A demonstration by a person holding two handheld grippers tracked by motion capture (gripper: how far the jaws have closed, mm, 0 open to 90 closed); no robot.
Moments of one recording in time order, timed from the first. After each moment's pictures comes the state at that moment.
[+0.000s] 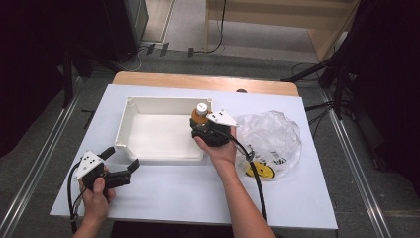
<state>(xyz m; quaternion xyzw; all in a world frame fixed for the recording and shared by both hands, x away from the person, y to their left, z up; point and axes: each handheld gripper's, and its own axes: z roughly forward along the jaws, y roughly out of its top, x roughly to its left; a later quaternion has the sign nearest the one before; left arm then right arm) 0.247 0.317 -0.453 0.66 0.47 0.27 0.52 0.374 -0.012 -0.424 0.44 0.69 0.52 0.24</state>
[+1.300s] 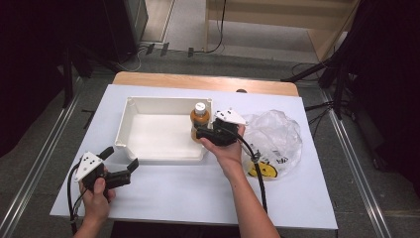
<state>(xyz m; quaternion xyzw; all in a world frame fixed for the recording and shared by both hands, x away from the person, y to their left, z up) 0.245 0.316 -0.452 0.65 0.47 0.28 0.52 0.368 -0.031 -0.409 0.45 0.68 0.53 0.23</state>
